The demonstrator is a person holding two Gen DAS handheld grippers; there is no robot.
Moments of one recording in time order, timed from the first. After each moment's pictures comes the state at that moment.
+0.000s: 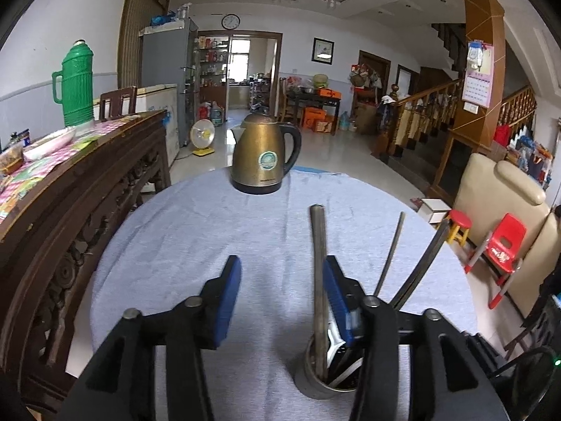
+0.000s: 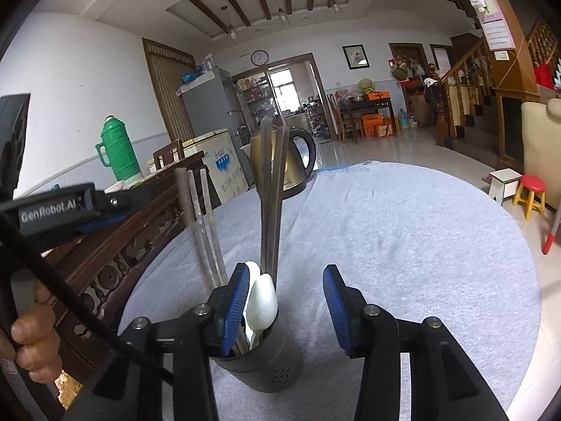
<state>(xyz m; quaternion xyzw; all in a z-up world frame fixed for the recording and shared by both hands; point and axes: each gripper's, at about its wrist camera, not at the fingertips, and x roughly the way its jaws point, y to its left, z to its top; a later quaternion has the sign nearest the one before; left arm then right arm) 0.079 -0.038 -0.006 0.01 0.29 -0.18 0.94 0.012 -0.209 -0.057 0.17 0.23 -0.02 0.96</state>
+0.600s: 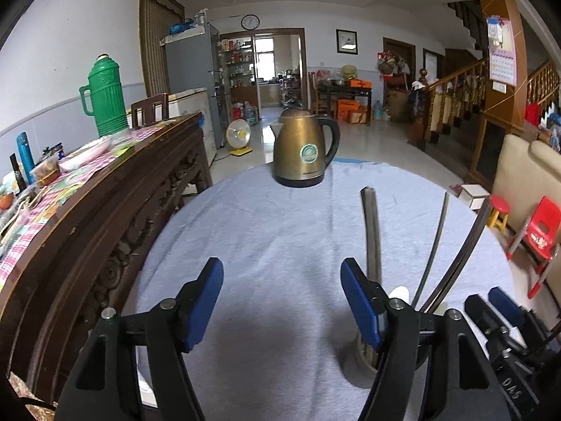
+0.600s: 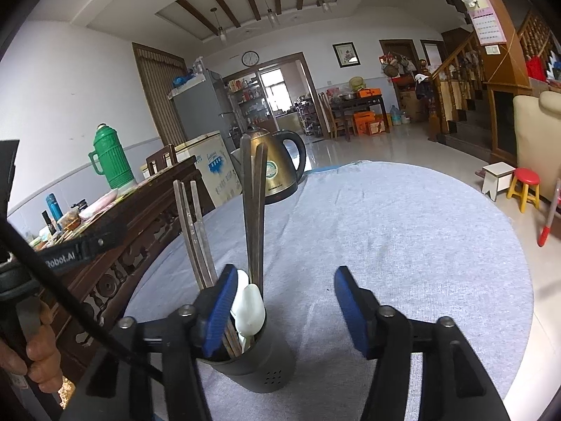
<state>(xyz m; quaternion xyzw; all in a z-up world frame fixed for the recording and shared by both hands) 0.074 -0.028 -0.010 0.06 0.29 -0.10 0.95 0.010 -0.218 -0.047 0.18 0.23 -0.03 0.96</state>
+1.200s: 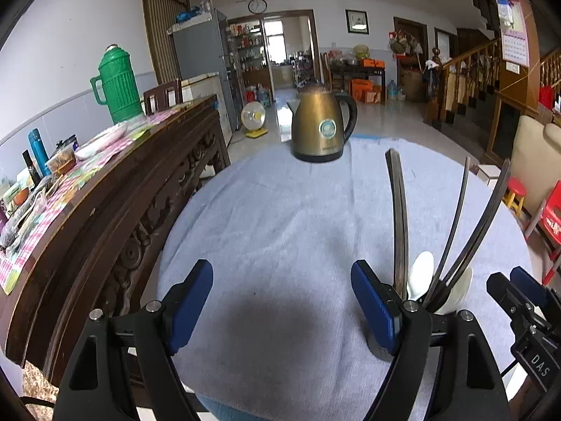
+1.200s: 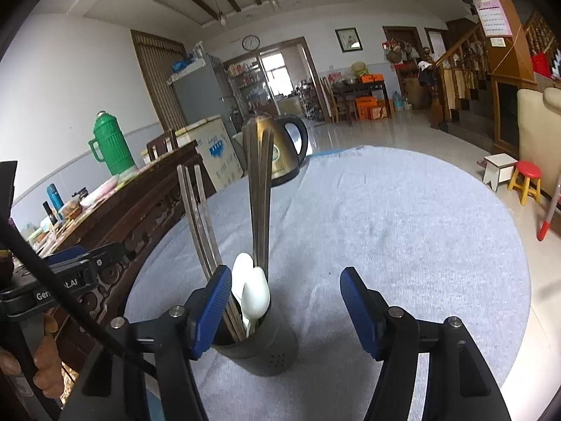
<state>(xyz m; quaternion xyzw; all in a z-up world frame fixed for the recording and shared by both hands) 0.066 -0.019 -0.022 0.09 0.33 -0.06 0.94 0.009 -0.214 -0.049 0.18 0.28 -0.02 0.94</state>
